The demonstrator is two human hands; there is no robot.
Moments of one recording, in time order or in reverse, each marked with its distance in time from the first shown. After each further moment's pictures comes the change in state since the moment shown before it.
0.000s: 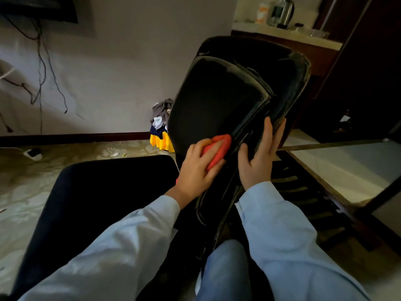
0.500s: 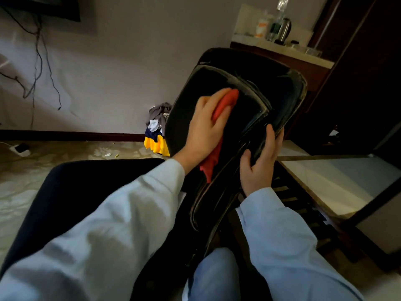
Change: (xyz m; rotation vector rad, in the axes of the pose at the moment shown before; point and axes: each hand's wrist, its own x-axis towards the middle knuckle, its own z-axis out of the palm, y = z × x) left_hand 0.104 0.034 -0.035 -0.329 0.182 -0.191; right_hand 0.011 -0.006 -0.010 0.035 -0.017 -0.020
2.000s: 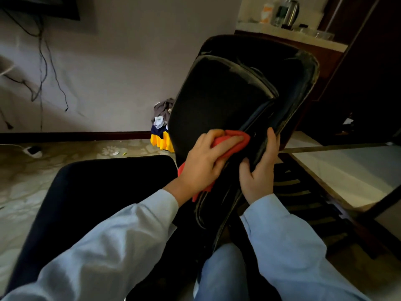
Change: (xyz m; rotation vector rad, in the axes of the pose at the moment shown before) left_hand -0.067 -0.032 0.001 0.287 -0.274 0.260; right_hand -0.021 0.005 0.003 0.097 -0.109 0.104
